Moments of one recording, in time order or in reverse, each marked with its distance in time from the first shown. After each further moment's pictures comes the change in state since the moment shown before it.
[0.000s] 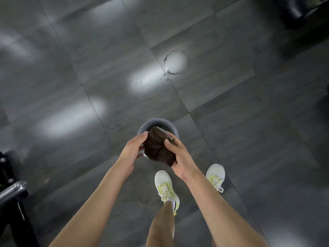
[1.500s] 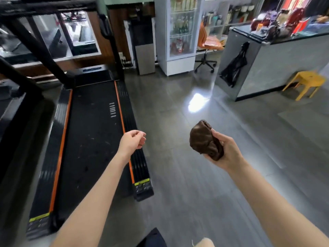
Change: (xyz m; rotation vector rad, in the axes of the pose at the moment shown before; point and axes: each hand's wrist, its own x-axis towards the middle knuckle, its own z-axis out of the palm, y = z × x) left_hand -0.650 -0.077 1.333 0.932 -0.994 0.859; right_hand -1.039 -0.466 -0.915 0.772 0.726 -1.102
